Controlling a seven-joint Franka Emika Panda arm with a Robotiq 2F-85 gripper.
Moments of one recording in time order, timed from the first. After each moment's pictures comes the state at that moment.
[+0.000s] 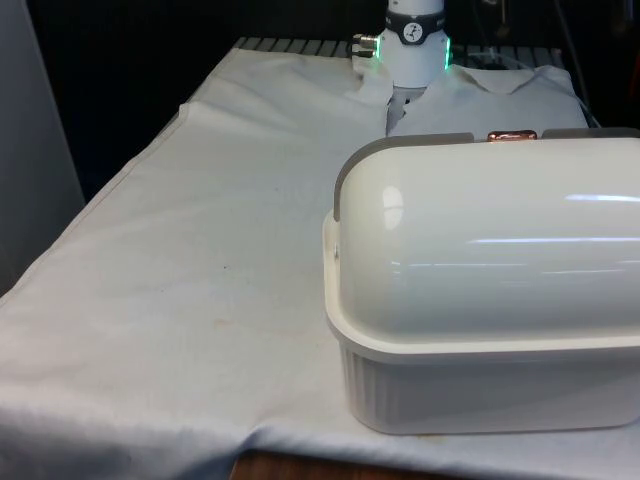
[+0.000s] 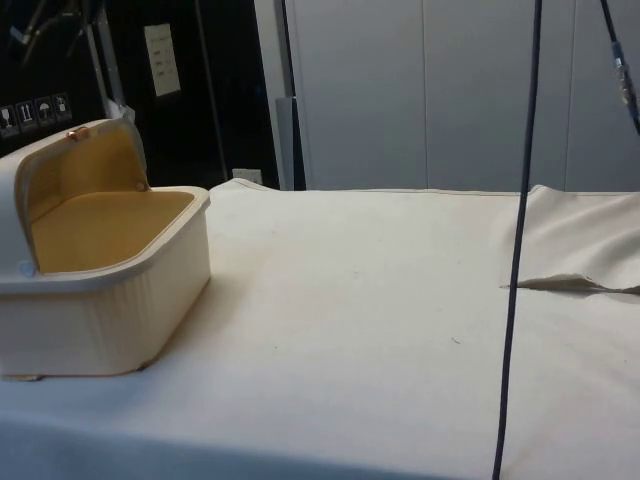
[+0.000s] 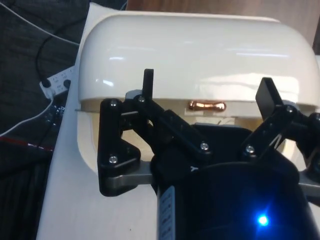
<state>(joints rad) 0.22 0.34 -0.06 -1.72 0.00 2.78 0.01</state>
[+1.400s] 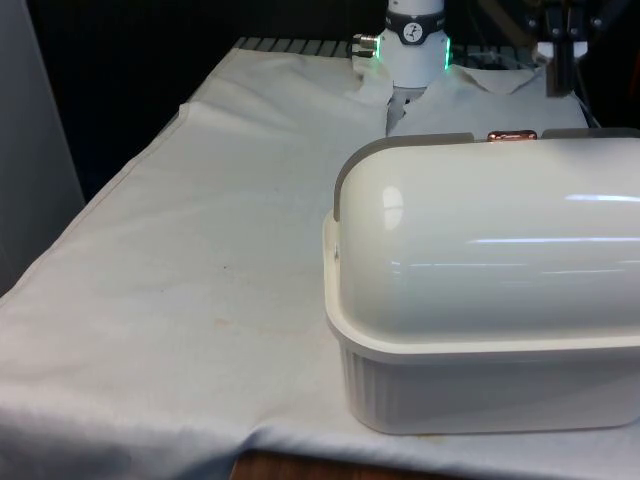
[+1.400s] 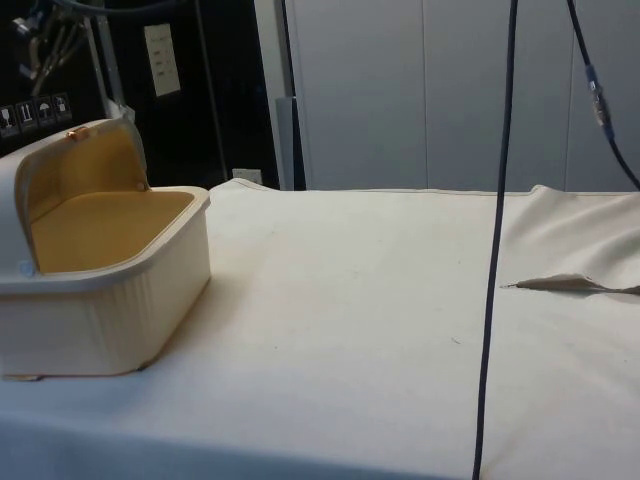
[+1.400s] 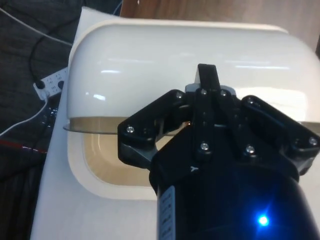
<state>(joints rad) 0.22 0.44 -0.07 -1.64 0.00 2.78 0.01</state>
